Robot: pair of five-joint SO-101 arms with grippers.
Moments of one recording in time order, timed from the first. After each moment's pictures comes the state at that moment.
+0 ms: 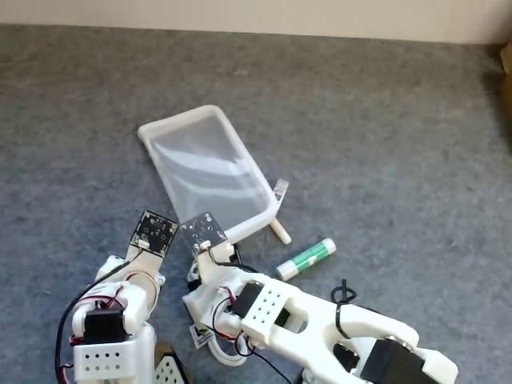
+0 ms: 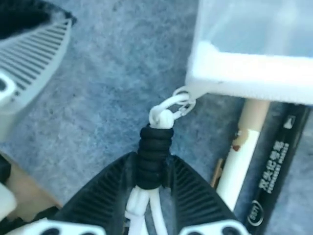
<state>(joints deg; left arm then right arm) -11.3 -103.3 95.9 76.1 -21.2 -61.7 -20.3 64.6 24.5 -24.0</state>
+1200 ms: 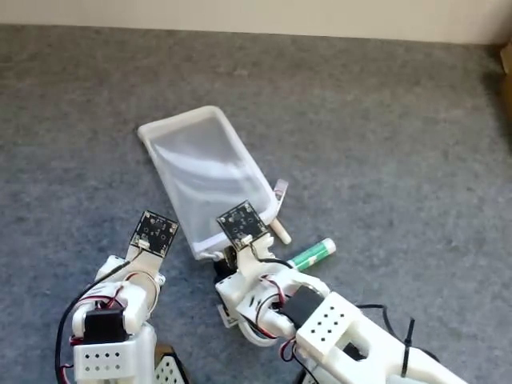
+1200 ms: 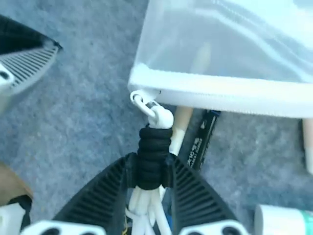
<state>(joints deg) -11.2 -103.3 95.9 76.1 -21.2 -50.5 -53.7 76.4 35.5 -11.7</state>
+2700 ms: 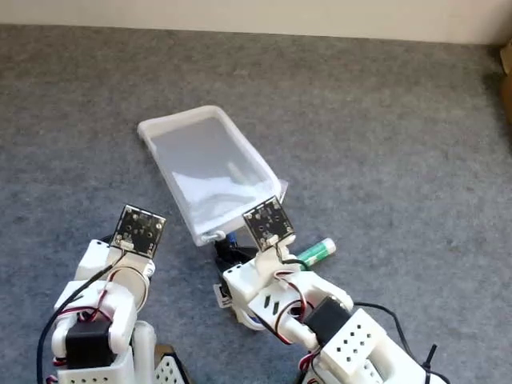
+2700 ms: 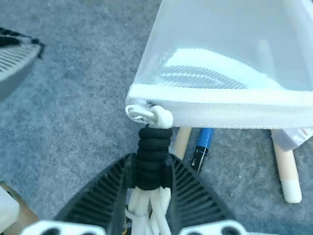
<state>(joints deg) -11.7 -103.7 78.4 78.1 -21.2 -47.0 -71.7 80.1 36.4 -11.7</state>
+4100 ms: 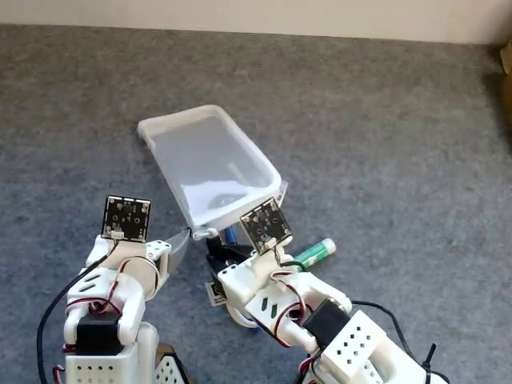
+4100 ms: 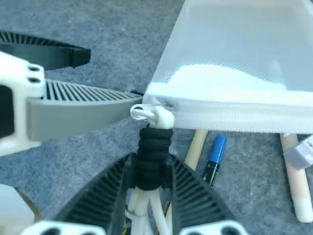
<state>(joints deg) -7.3 -103.3 85.1 66.2 -3.4 -48.8 -72.2 80.1 33.5 -11.7</state>
